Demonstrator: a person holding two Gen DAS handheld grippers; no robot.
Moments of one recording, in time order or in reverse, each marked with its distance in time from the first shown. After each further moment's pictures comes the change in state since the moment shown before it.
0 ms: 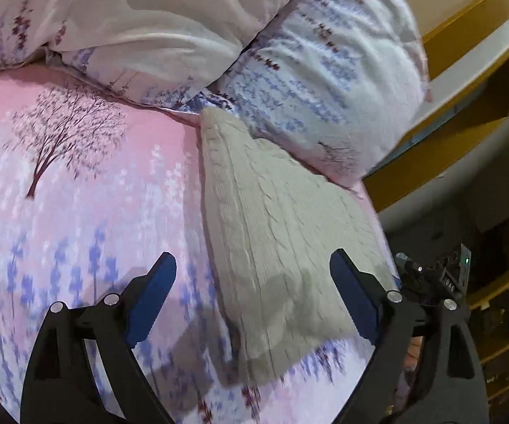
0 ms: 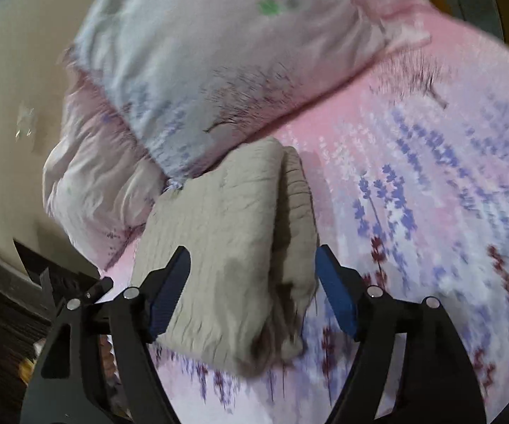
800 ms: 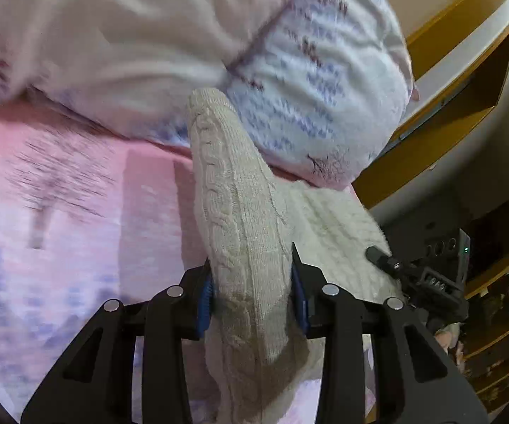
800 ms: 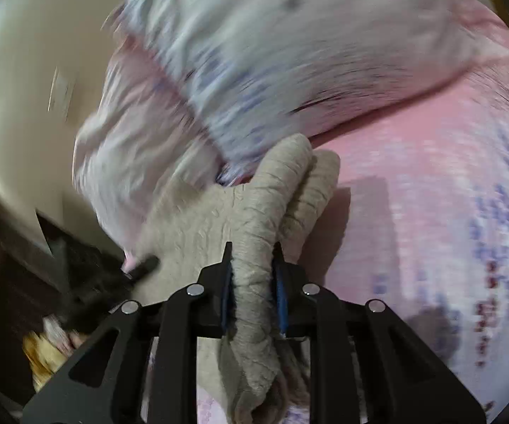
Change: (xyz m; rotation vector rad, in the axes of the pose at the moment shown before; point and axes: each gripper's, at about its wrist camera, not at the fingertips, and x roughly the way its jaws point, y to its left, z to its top) left arm -0.021 0.015 0.017 0.065 -0.037 -0.054; right arm 0.048 0.083 -0.013 -0.196 0.028 0.113
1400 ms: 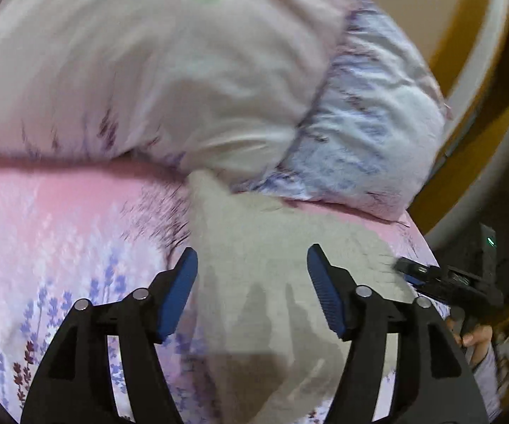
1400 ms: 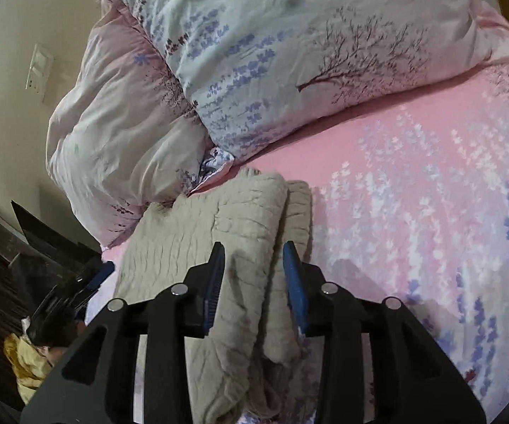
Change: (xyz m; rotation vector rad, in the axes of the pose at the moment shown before) left arm -0.043 0.009 -0.007 0.122 -0.187 0.248; right arm 0.043 0.008 0.007 0.034 0.030 -0.077
